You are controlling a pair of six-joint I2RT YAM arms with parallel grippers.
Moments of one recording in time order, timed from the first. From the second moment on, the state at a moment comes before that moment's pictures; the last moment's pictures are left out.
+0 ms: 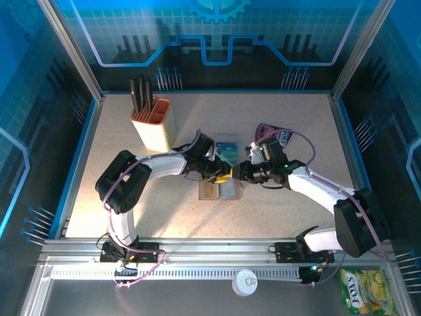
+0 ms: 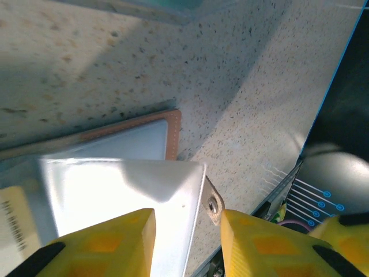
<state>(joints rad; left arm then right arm) -0.59 1.85 1.06 -0.16 0.64 -1.01 0.45 1.36 0.73 -0.25 -0.58 0.63</state>
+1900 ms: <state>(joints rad) -0.45 1.63 0.79 -0.16 0.60 -0.98 0.63 1.70 0.82 -0.27 -0.55 0.64</state>
